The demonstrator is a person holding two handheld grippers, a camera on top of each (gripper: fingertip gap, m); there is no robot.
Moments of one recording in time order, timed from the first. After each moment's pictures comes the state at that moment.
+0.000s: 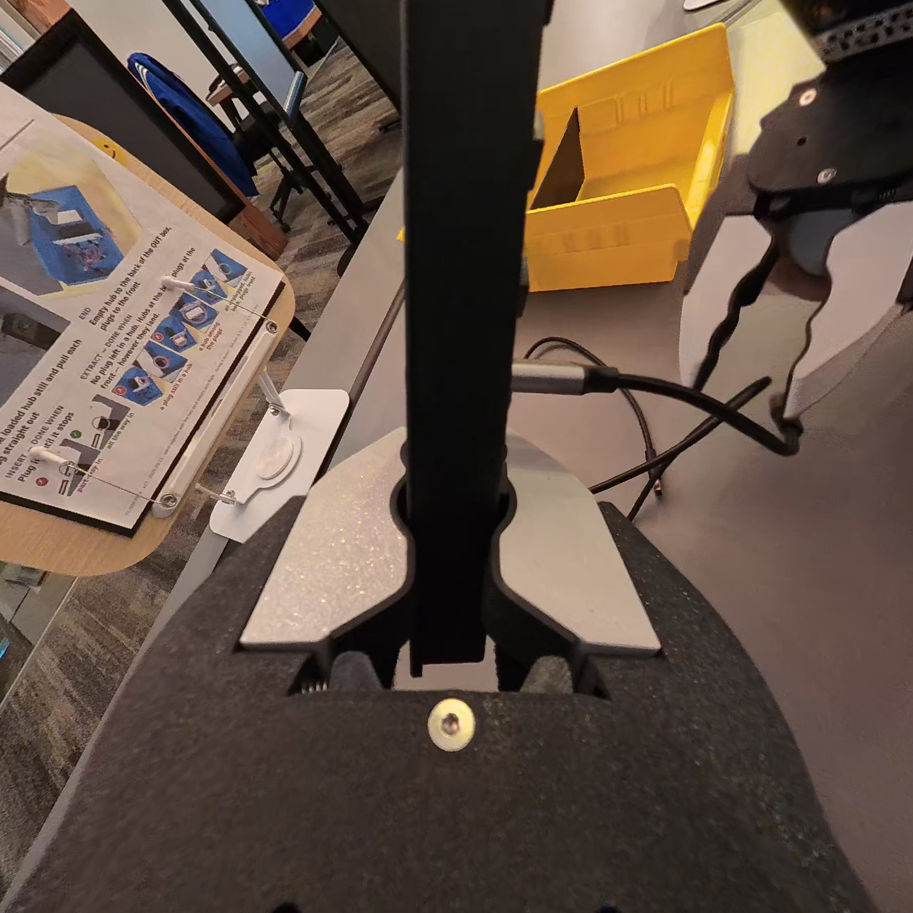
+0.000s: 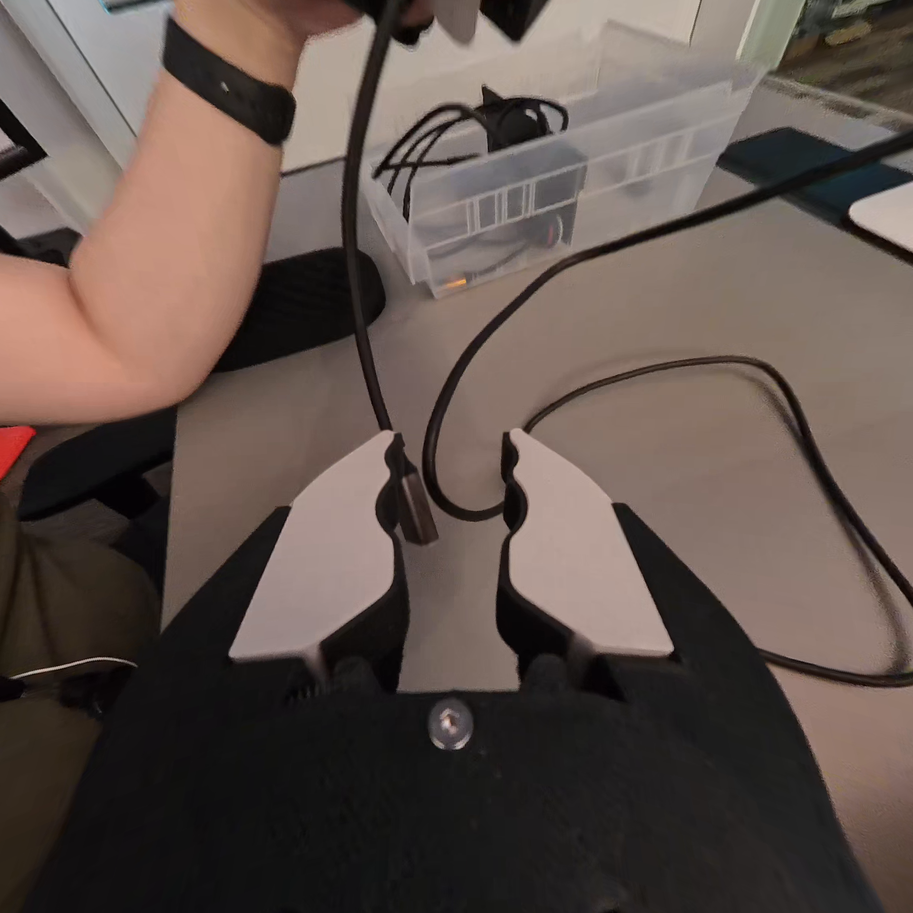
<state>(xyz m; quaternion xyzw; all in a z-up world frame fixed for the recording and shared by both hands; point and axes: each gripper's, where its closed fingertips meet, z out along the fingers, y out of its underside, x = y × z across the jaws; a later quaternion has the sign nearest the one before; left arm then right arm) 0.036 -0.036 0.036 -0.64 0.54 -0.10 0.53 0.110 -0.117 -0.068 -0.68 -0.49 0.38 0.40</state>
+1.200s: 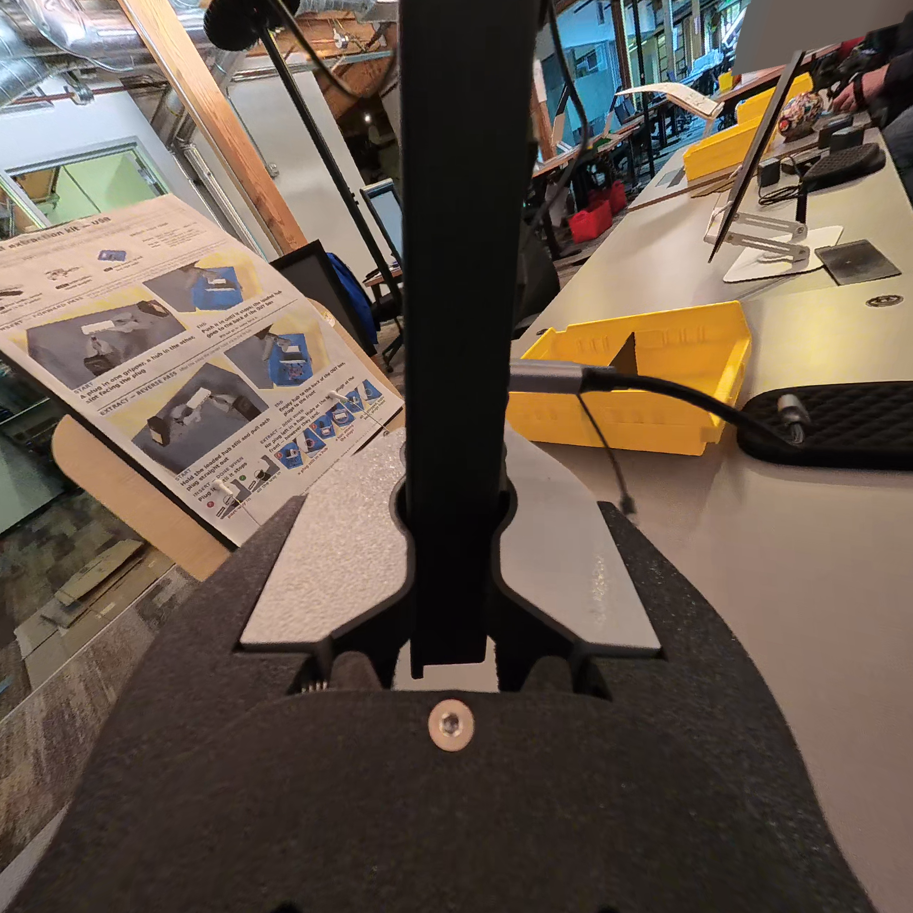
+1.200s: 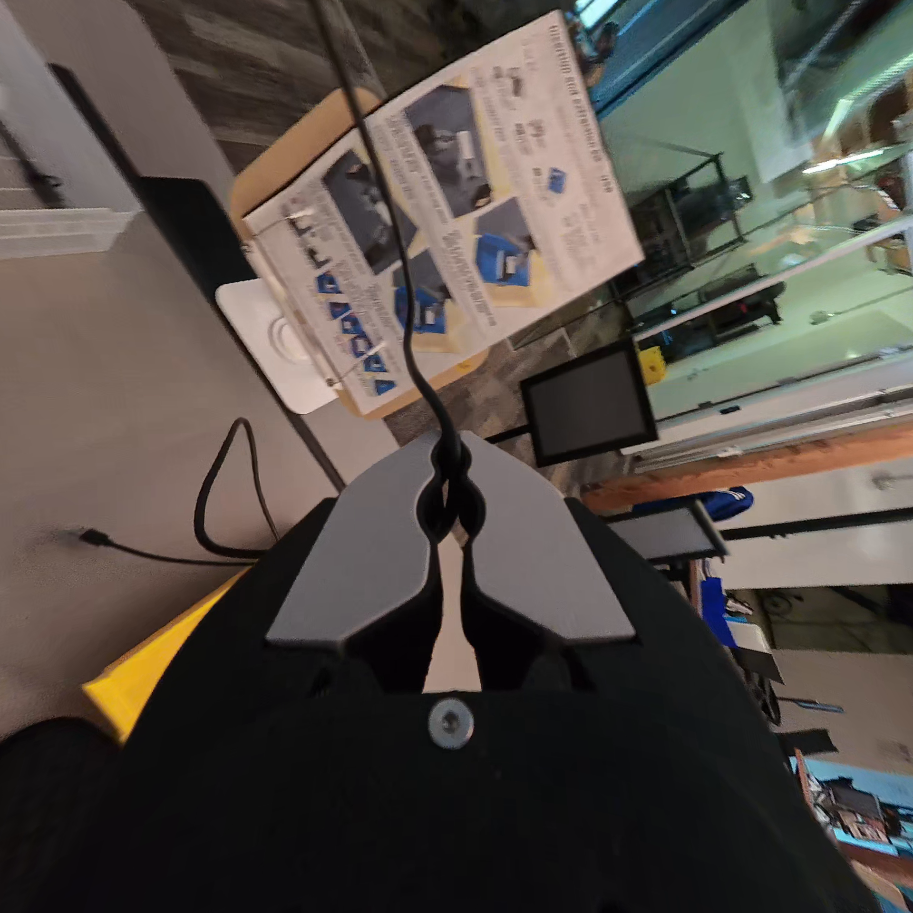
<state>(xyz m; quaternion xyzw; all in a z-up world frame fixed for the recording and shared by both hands) -0.004 -0.064 0.128 -0.58 0.43 -0.15 0.68 0.223 0.032 0.321 -0.65 -0.51 -0.15 0.54</state>
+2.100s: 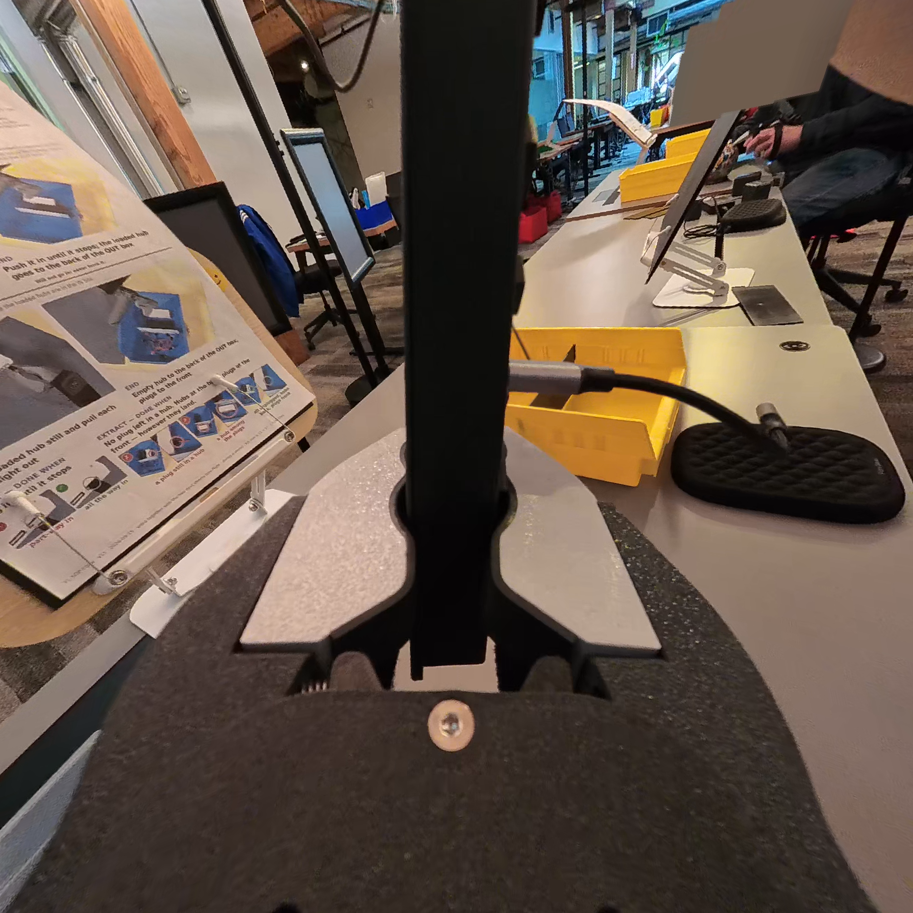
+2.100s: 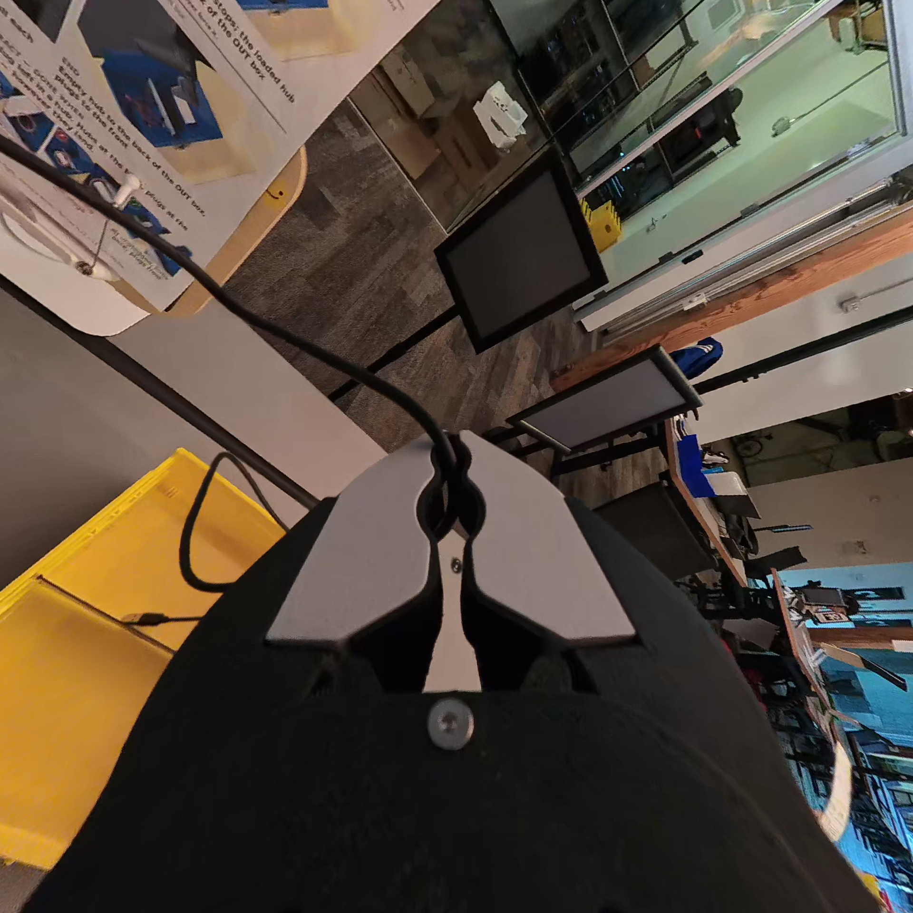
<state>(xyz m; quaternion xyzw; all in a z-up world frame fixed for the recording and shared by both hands) 0.064 -0.034 0.099 -0.61 0.42 -0.24 0.63 0.364 0.159 0.293 -0.73 -0.39 -0.22 0.52</state>
